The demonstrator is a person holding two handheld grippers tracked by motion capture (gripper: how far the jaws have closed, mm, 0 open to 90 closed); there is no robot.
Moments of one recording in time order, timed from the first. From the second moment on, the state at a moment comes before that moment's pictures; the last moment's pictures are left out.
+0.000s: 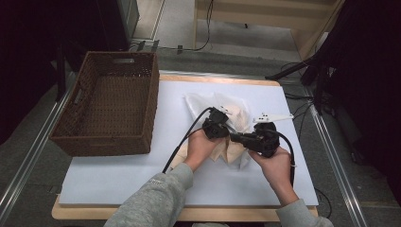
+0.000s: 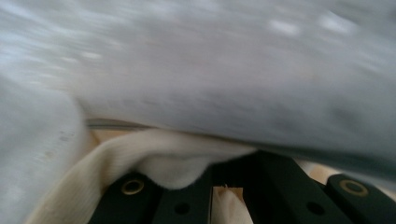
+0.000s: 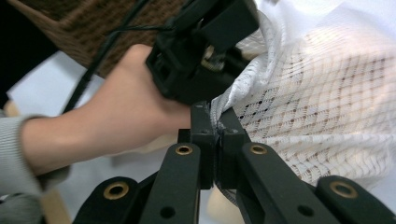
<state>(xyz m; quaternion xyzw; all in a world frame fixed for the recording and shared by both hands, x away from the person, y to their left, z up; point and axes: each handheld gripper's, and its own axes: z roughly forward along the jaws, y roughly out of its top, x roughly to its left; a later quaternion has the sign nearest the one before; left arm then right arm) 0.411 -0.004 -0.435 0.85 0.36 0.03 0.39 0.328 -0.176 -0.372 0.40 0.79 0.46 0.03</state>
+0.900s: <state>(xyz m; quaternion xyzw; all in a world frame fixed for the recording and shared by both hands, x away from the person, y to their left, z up) 0.397 -0.008 -0.424 0.87 0.31 0.02 0.37 0.319 -0.178 -0.366 0.40 0.79 0.47 0.04</state>
